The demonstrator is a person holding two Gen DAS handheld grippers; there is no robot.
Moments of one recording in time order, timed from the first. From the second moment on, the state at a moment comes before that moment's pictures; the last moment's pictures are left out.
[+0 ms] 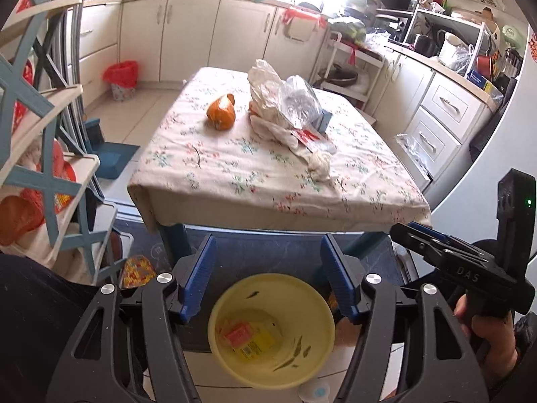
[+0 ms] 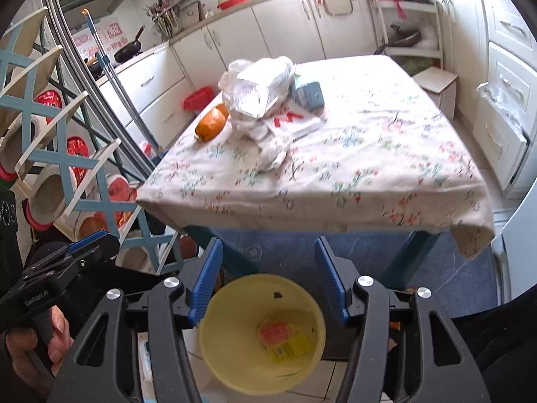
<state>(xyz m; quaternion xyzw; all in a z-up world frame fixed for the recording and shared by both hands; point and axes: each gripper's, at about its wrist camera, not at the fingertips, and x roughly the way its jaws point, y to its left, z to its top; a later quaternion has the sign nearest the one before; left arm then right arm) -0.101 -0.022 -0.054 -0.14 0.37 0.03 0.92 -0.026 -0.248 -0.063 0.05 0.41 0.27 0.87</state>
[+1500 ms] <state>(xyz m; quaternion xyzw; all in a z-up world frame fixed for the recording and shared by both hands) 0.148 0.076 -0.069 -0.13 0.44 0.11 0.88 0.103 -0.178 -0.086 0.01 0.46 0.26 0.85</state>
